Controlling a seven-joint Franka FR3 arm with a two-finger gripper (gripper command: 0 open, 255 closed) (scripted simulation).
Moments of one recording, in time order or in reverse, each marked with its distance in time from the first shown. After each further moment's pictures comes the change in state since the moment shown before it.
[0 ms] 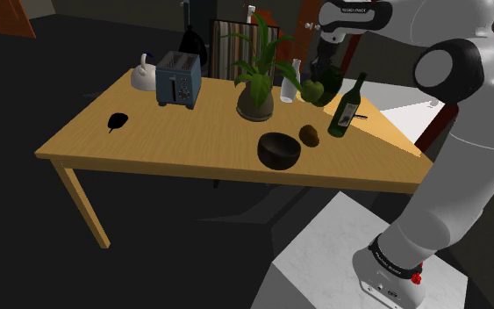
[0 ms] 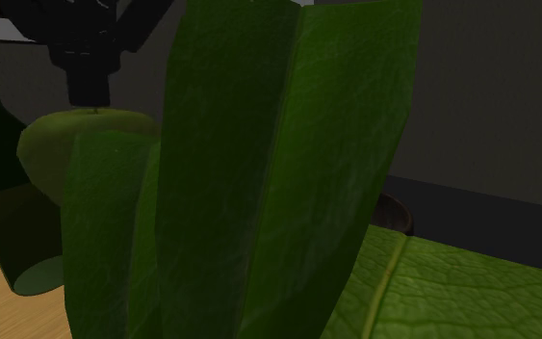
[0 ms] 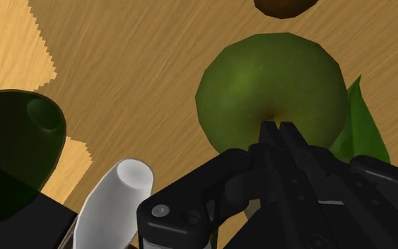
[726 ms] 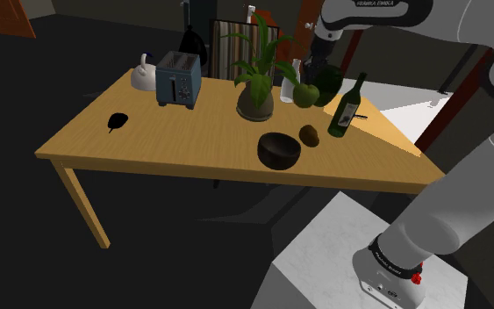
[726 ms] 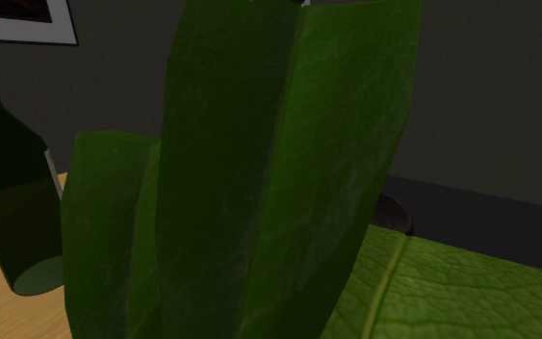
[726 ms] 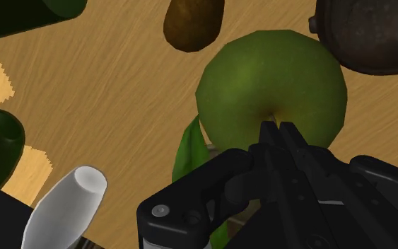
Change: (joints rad) arm 0.134 -0.299 0.092 -0.300 -0.115 0.003 0.237
